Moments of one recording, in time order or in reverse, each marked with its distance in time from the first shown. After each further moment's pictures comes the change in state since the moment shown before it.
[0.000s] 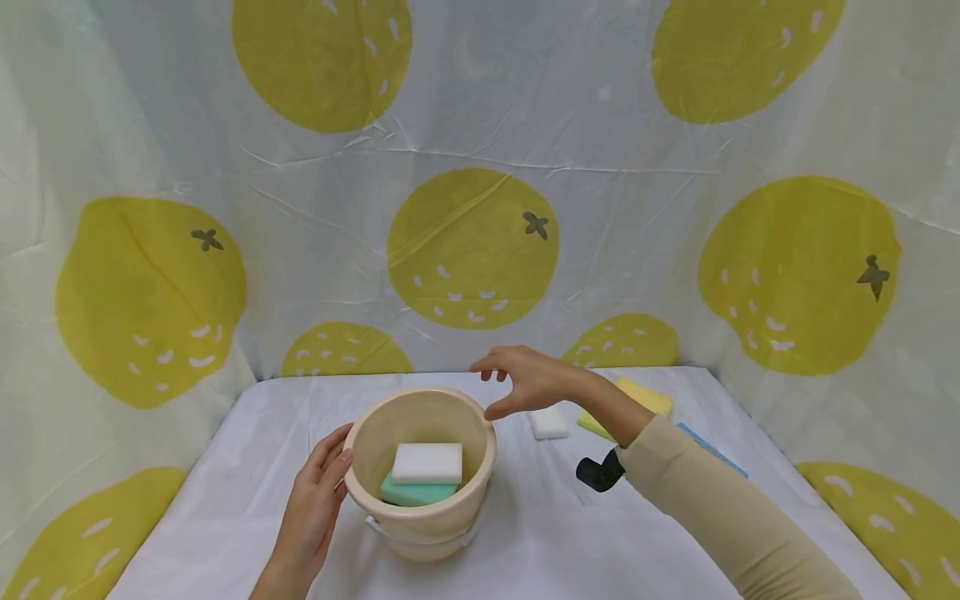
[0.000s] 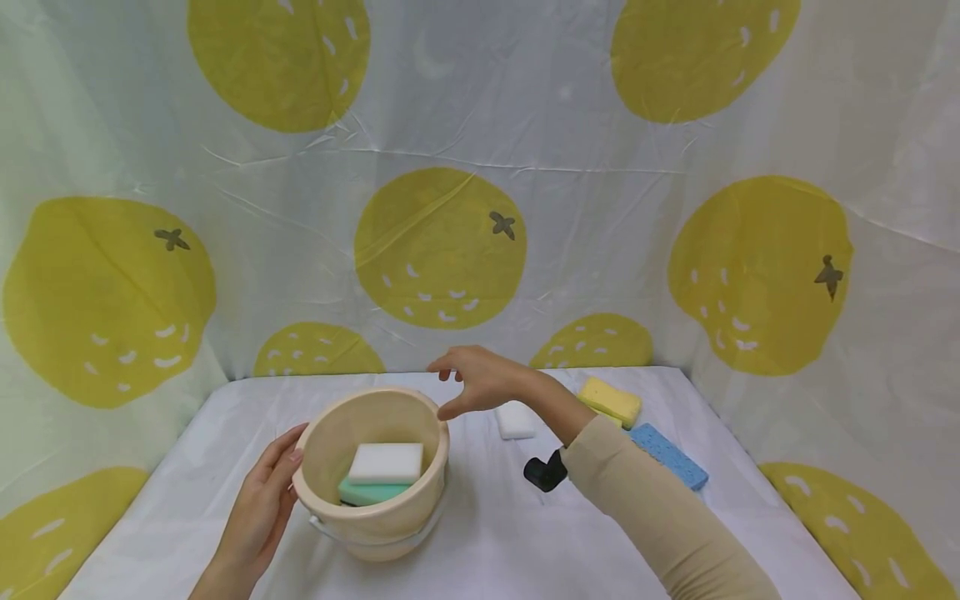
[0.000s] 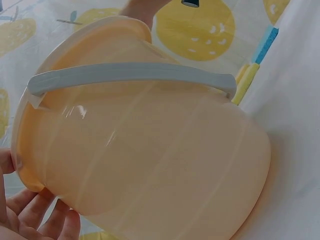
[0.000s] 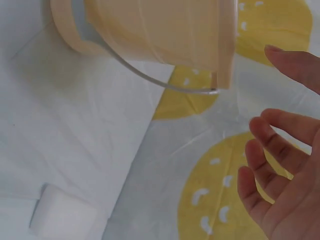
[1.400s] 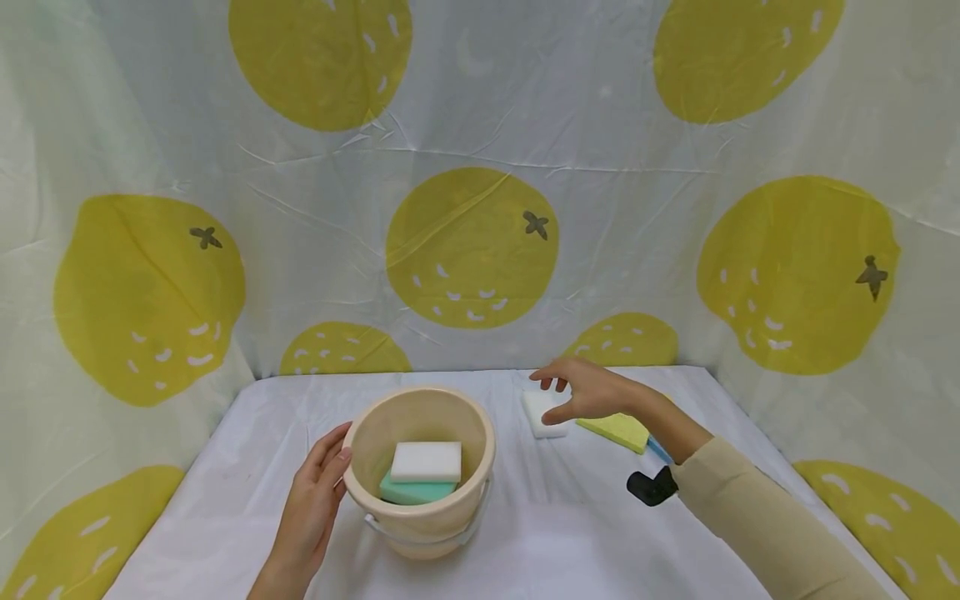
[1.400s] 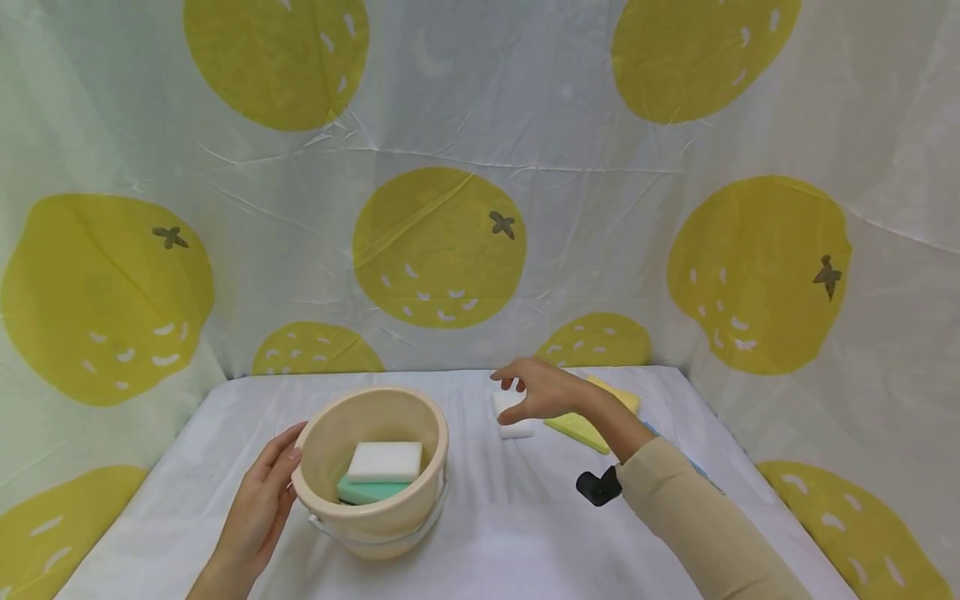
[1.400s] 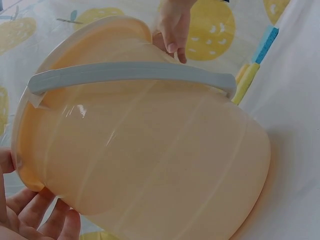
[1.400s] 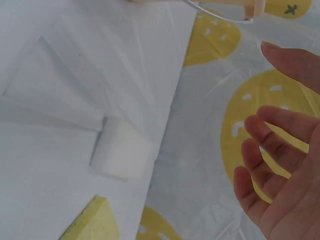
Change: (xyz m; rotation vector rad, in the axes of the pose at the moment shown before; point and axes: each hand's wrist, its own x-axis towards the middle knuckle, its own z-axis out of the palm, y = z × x) left_hand 0.000 -0.001 -0.001 -0.001 -0.006 0.005; right_hand -0.063 0.059 0.009 0.083 0.044 0.181
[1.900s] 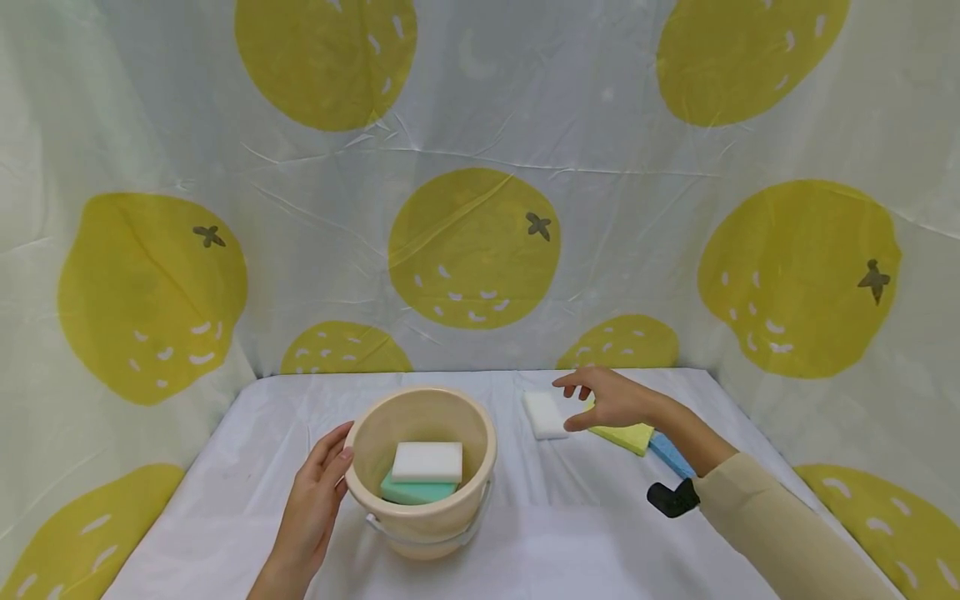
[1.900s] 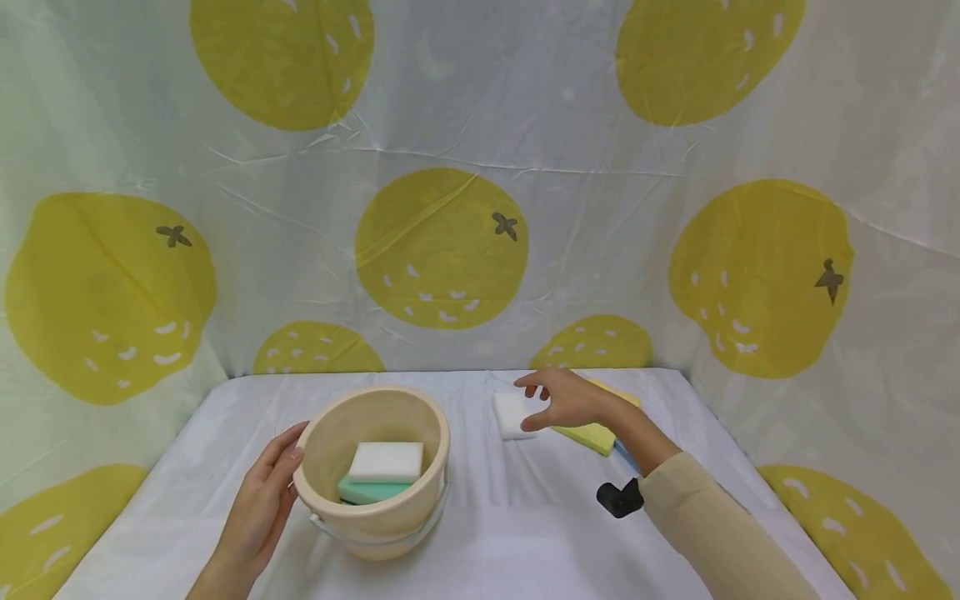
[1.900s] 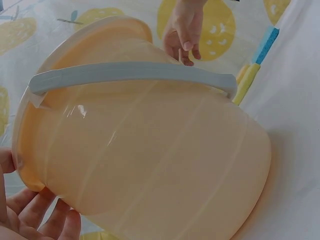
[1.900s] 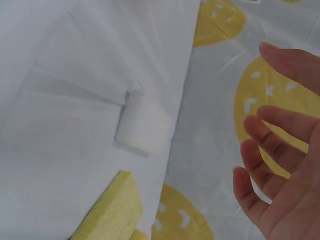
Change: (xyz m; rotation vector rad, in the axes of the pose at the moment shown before) left_hand 0.000 -0.001 -0.001 -0.010 -0.001 0.010; right_hand -0.021 0.023 0.005 0.008 0.021 0.088
